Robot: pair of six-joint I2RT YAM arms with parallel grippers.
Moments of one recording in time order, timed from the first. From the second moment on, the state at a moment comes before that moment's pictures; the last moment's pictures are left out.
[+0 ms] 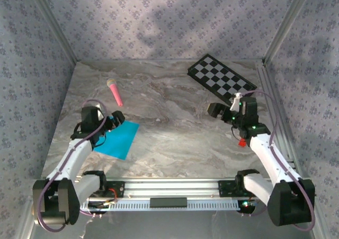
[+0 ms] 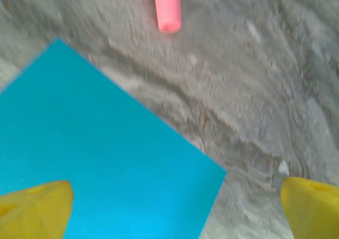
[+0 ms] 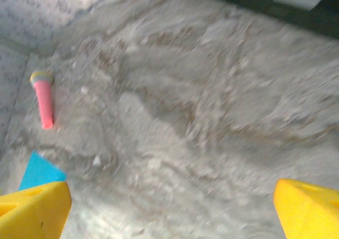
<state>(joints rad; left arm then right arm) -0.03 1.02 0.50 -0.30 0.23 -0.57 0.15 1.00 0.63 -0.25 -0.35 0.51</state>
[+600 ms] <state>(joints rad) -0.13 1.24 0.52 -0.33 0.25 -0.68 0.43 1.04 0.62 -0.30 -0.12 0.71</state>
